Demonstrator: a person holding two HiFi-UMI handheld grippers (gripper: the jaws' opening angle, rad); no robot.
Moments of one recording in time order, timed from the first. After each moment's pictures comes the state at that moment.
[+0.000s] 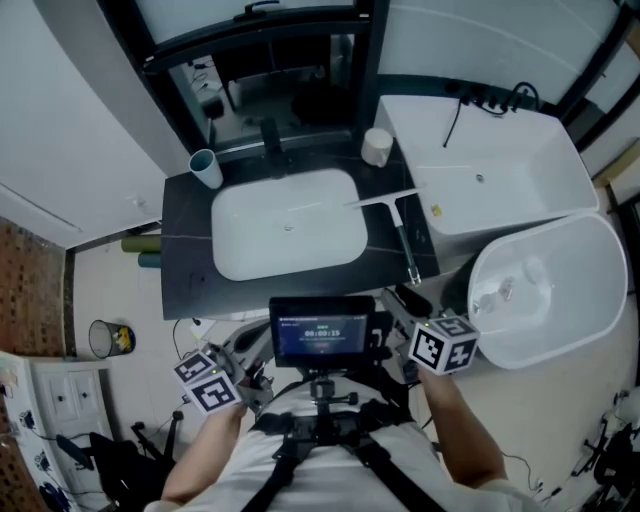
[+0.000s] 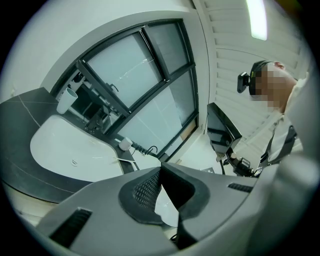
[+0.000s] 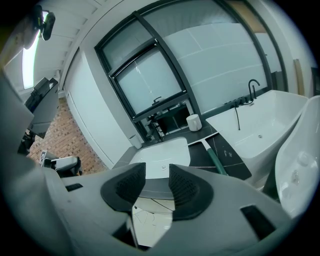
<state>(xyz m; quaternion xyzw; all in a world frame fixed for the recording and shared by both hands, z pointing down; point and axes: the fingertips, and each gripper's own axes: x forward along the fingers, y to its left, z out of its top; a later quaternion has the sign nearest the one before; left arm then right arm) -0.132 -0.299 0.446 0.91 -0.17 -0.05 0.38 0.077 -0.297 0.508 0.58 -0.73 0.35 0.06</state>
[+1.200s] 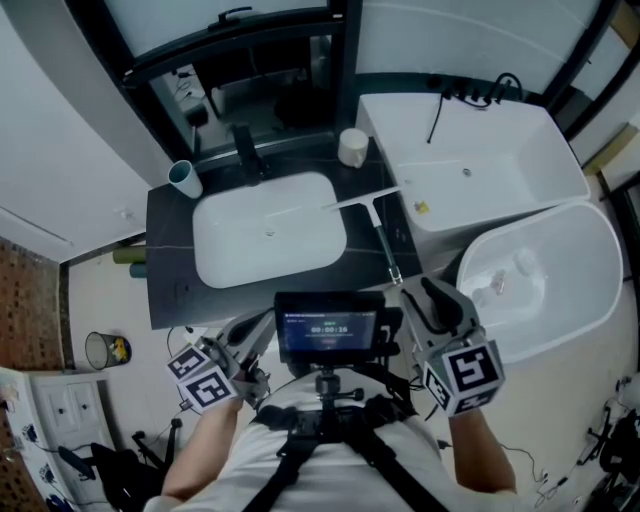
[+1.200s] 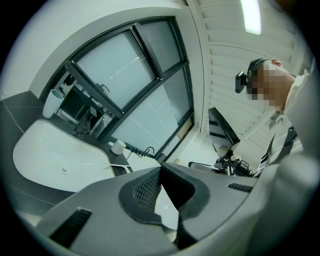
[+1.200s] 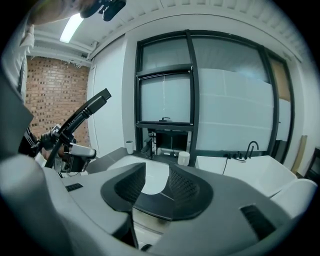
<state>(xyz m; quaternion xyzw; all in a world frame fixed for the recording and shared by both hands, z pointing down) -0.093 -0.314 0.431 0.92 -0.16 -0.05 0.35 0.112 -0.269 0.387 0.63 -0.75 0.13 0.18</state>
